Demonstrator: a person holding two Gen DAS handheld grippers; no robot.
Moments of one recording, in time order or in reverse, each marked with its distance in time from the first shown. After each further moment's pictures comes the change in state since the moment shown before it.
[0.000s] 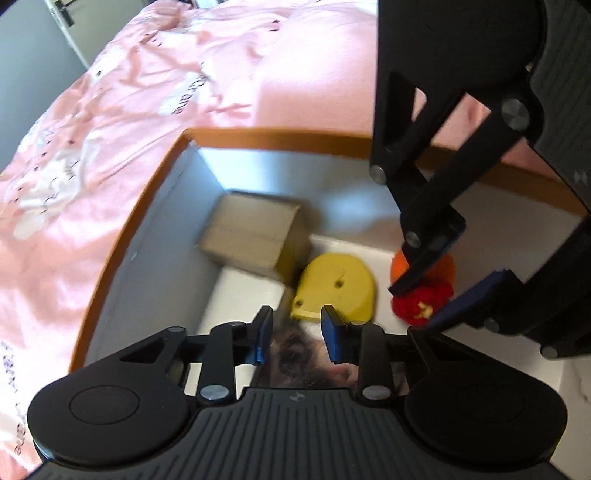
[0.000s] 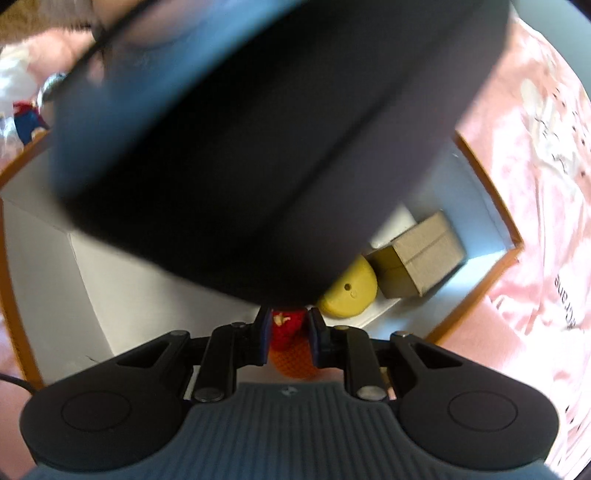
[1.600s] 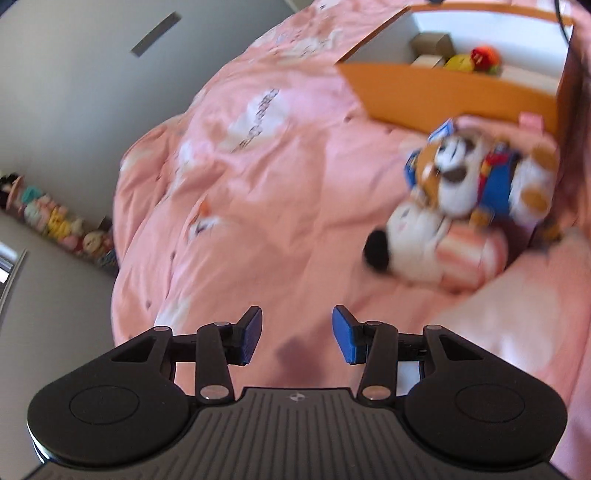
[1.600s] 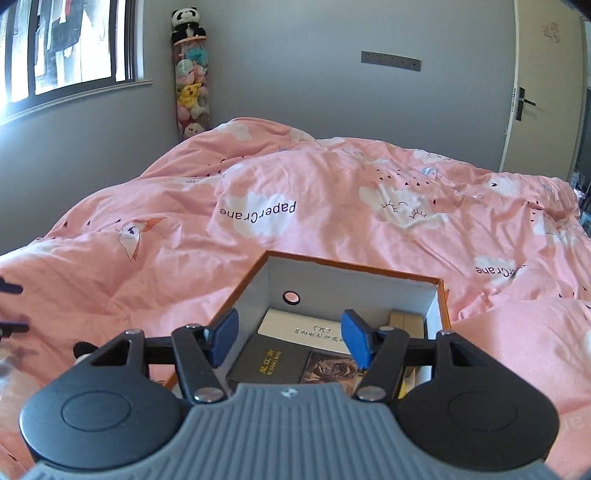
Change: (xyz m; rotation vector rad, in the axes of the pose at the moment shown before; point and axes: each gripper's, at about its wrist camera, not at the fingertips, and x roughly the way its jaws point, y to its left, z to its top) left arm -0.213 -0.052 -0.270 -0.303 0.133 0.598; right arm -0.094 0.101 0.012 0.713 -0.699 -0.334
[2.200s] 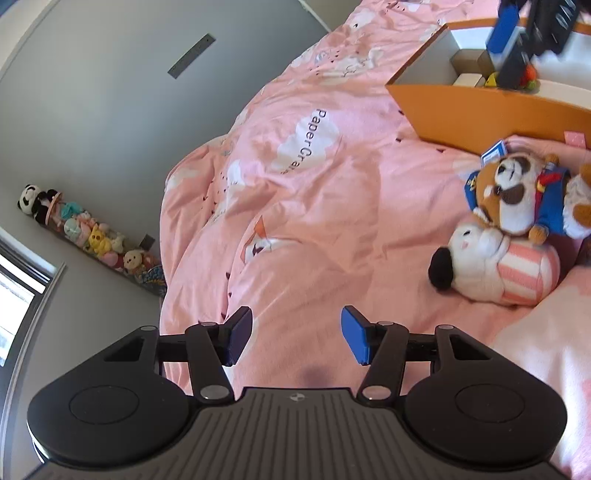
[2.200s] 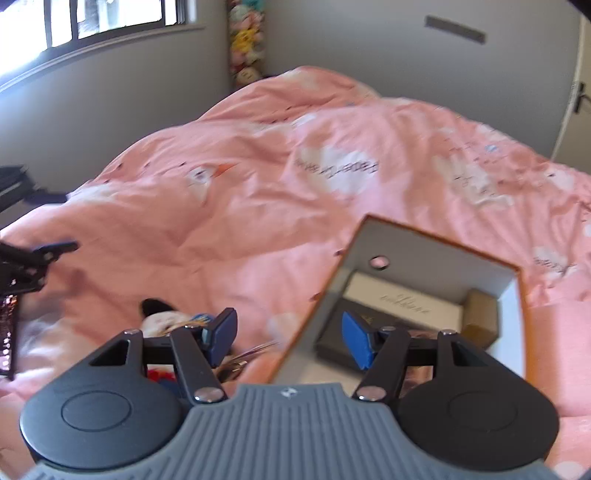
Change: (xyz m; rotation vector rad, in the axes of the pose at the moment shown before) left arm -0.008 0.030 0.006 -0.003 -0.093 0.110; right arm 0.015 0.077 0.004 -0.117 0.234 0.194
